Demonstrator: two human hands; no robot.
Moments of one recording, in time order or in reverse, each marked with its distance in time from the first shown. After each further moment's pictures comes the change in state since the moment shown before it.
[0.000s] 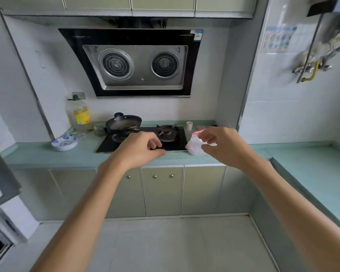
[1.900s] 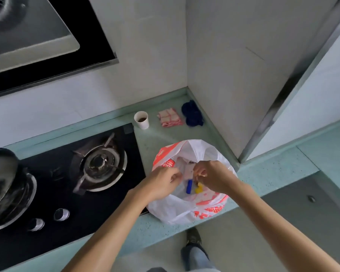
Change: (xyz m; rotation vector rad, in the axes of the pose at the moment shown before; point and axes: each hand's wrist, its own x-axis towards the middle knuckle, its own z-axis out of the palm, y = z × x) left_hand 0.729 -0.088 0.433 0.026 -0.797 0.067; right_hand 0.506 0.566 0.263 0.154 -0.469 0.557
